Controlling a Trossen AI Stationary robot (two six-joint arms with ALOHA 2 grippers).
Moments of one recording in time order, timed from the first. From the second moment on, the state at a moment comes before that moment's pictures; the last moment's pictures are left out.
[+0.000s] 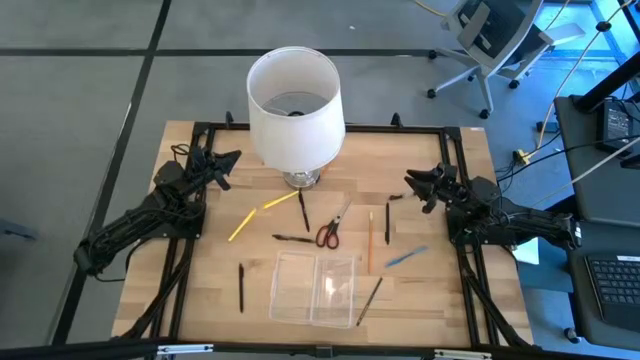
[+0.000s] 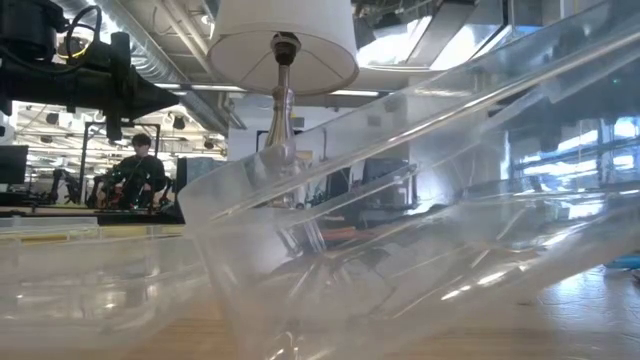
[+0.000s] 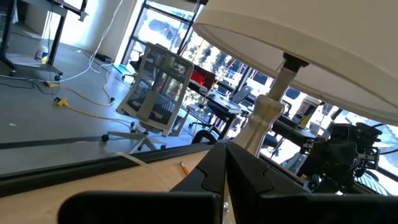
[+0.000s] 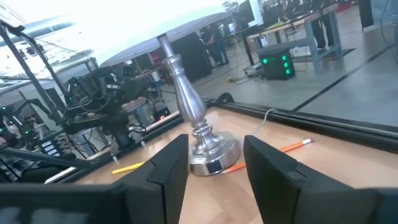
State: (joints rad) left arm 0.70 0.05 0.01 0.15 0.04 -0.48; right arm -0.22 0.00 0.01 0.06 0.22 0.41
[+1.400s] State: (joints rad) left arm 0.70 0.07 0.08 0.06 0.18 -0.40; right arm -0.22 0.00 0.01 0.06 0.26 0.41
